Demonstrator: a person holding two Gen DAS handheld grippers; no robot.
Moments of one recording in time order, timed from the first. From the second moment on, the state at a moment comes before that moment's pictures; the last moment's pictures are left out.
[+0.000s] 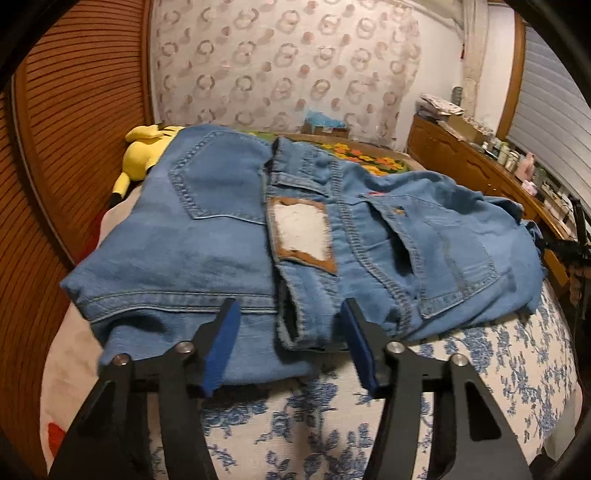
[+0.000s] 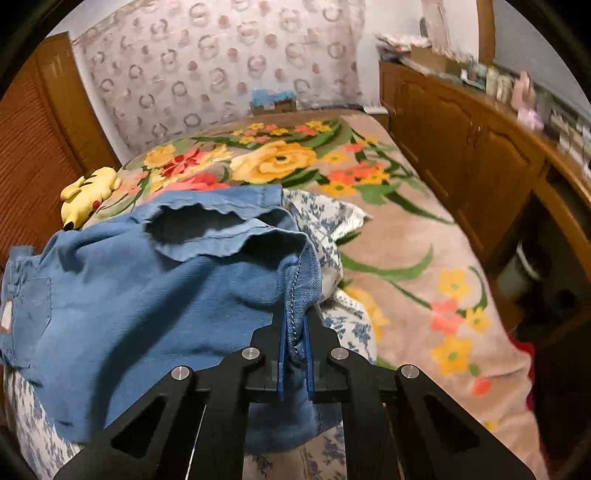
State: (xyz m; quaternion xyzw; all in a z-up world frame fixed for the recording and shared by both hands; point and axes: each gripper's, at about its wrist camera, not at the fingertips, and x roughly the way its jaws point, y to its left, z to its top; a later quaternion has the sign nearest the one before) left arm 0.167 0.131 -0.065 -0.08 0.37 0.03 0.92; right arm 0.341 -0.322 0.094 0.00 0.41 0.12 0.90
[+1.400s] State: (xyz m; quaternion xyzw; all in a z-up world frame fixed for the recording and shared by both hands) left arm 0.179 0.113 -0.051 -0.06 0.36 0.00 0.93; right arm 0.322 -0.351 0.055 0.15 0.46 0.10 0.87
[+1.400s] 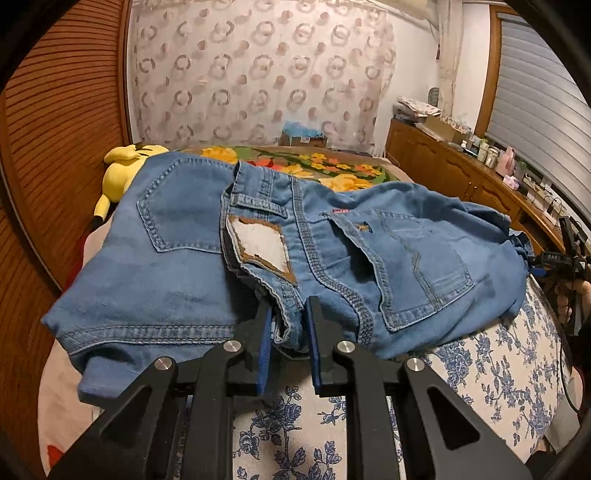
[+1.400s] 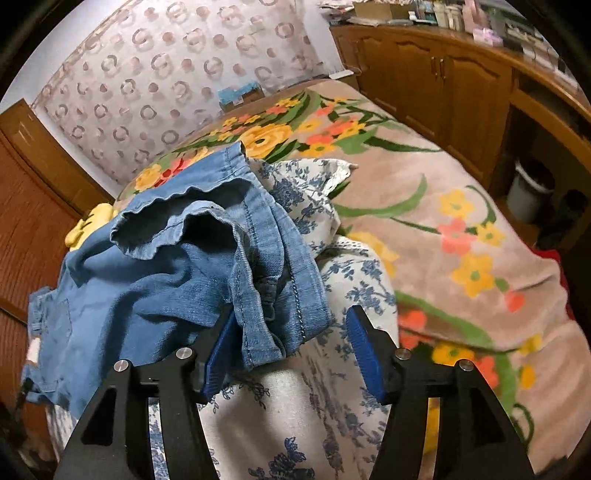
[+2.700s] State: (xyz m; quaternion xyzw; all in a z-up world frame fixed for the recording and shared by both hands) left arm 0.175 0.105 0.080 -0.01 0.23 -0.03 0.97; right arm 0.265 -0.333 0.193 0.03 0.24 0.17 0.96
